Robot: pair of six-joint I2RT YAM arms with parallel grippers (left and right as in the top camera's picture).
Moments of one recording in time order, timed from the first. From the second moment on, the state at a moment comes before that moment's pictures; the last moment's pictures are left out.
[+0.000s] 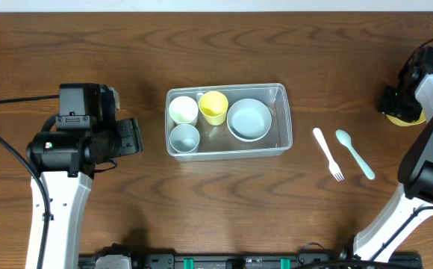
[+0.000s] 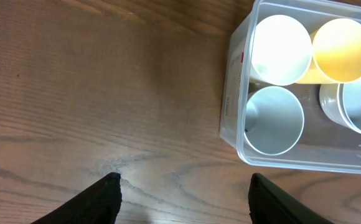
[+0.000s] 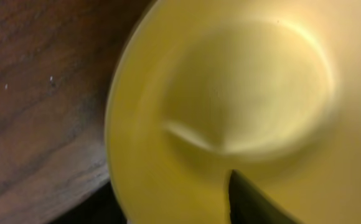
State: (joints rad) left arm 0.01 1.19 1.20 -1.13 0.10 -0.19; right arm -0.39 2.13 1.56 -0.79 0.08 0.05
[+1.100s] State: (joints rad) left arm 0.01 1.19 1.20 -1.14 0.10 -0.20; right arm 0.27 1.64 1.77 -1.03 -0.03 -0.12
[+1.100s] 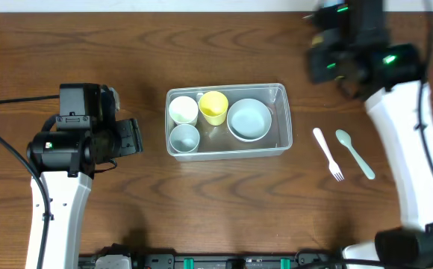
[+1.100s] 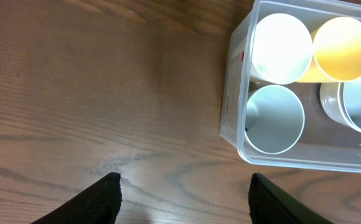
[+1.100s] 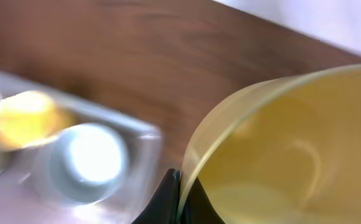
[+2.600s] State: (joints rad) left arm 0.01 1.19 1.20 -1.15 0.10 -0.19; right arm 0.61 1.96 1.76 -1.15 0.05 -0.05
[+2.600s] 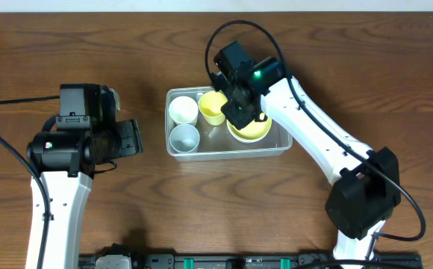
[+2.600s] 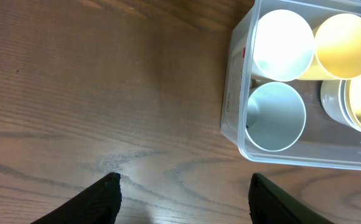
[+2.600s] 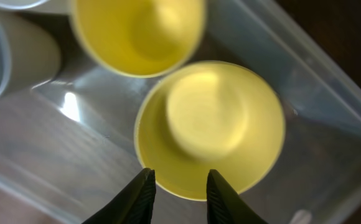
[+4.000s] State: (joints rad) left arm 0.01 1.19 1.20 -1.17 0.10 -0.19; right arm -0.12 1.70 1.17 -0.86 0.01 -0.37
